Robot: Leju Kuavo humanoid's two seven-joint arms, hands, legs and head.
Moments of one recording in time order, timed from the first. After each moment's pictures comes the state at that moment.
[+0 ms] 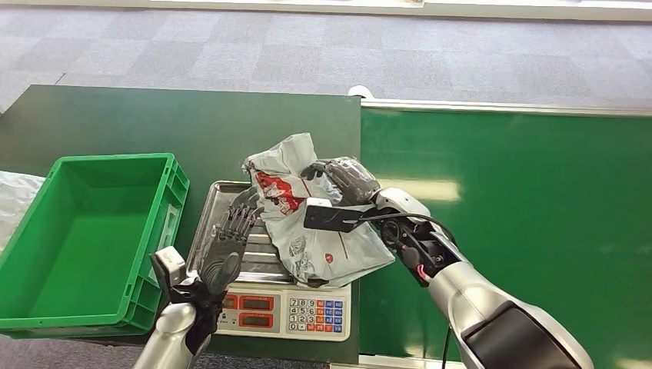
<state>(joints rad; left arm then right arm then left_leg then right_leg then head) -0.21 -0.11 -0.22 -1.19 0.03 -0.28 -0.70 -0.90 0.11 0.79 -0.43 0.56 -0.08 -0.53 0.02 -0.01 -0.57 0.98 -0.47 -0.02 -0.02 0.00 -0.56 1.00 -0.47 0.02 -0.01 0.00</state>
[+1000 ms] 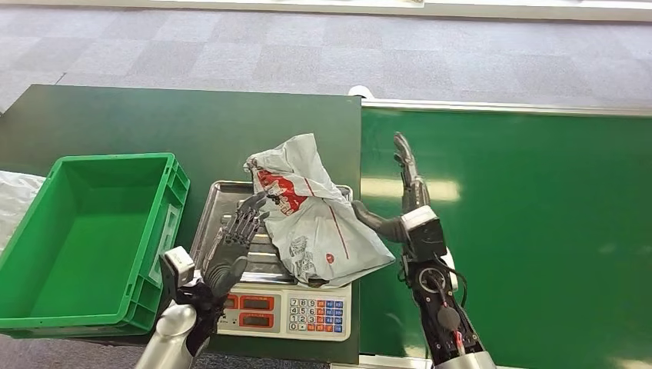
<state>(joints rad) -0.18 -0.13 -0.20 -1.23 -0.03 -0.29 -0.65 -0.37 0.13 0.31 -1.10 0.19 -0.05 -0.63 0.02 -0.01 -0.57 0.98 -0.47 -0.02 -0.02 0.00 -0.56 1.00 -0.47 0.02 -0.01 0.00</state>
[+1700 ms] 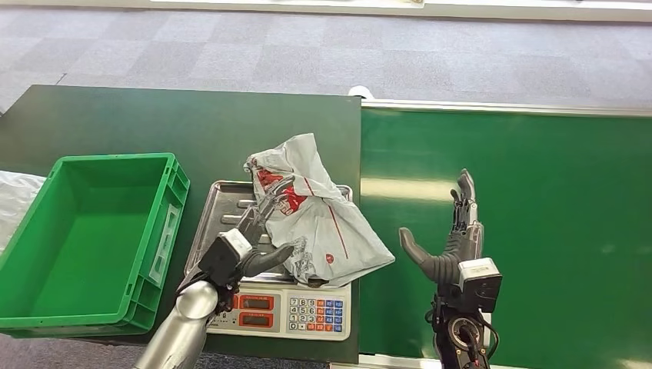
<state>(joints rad) -0.31 -0.15 -0.28 -1.22 -0.37 -0.11 -0.52 -0.12 0.15 0.17 -1.38 0.18 -0.07 -0.63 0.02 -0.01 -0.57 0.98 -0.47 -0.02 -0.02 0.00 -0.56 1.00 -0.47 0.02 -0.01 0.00</state>
